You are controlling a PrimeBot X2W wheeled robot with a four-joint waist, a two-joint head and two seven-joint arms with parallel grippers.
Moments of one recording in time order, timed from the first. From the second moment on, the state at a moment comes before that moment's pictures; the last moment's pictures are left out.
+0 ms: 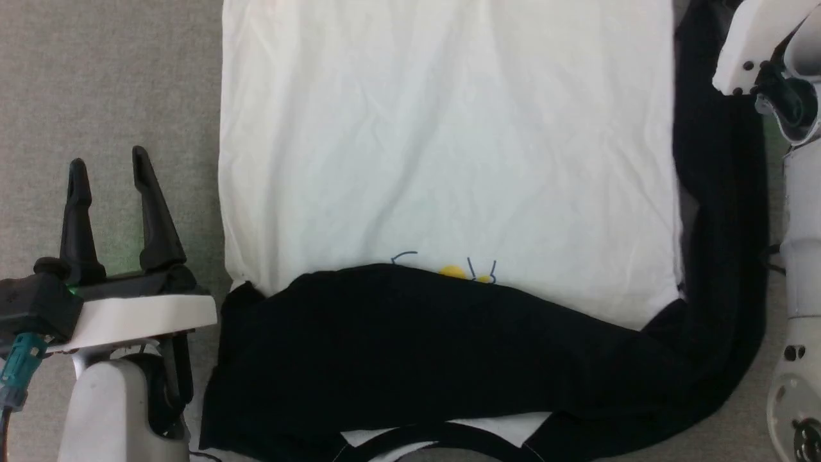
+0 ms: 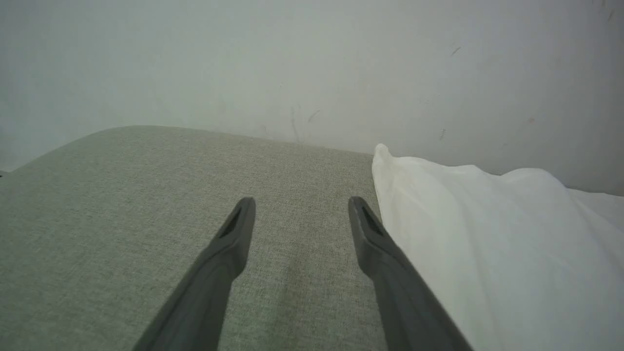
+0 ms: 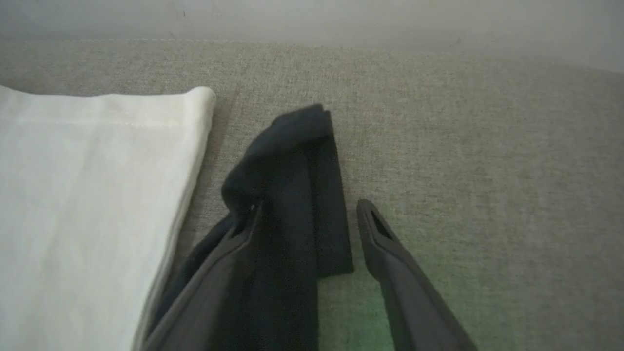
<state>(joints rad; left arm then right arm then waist) -0.21 0.15 0.08 -0.10 -0.28 0.09 -0.26 -1.01 -0.13 -0.19 0.61 0.01 0.13 0.53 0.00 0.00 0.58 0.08</state>
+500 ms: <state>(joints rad) -0.20 0.09 0.17 -0.05 -0.21 0.02 -0.26 -0.92 -0.15 -0.23 0.54 0.01 0.13 0.52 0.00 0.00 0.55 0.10</state>
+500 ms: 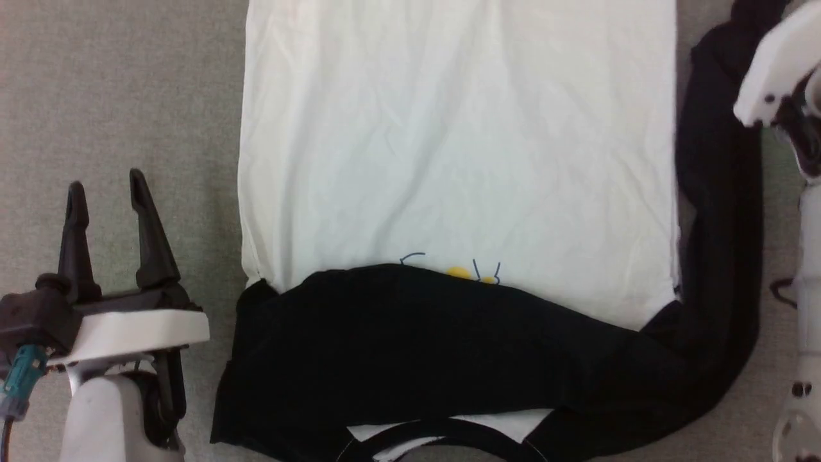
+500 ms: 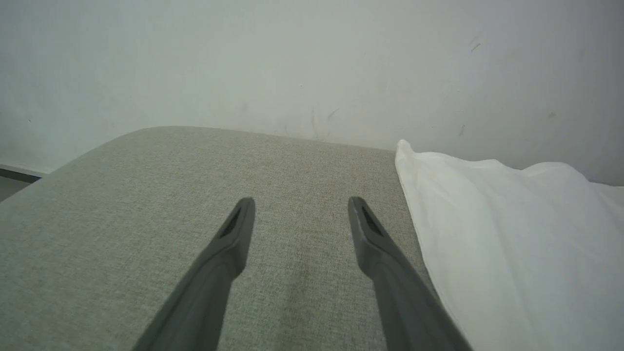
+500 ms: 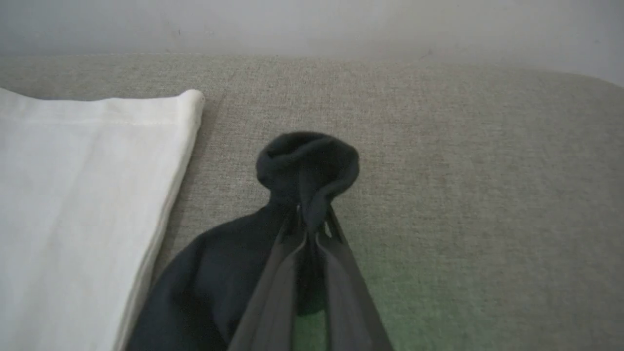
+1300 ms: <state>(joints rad) 0.04 0.07 0.22 -0.02 -0.18 -0.01 -0.26 -0.25 -0.16 -0.43 -0.30 0.13 0.13 0.63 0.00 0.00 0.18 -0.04</state>
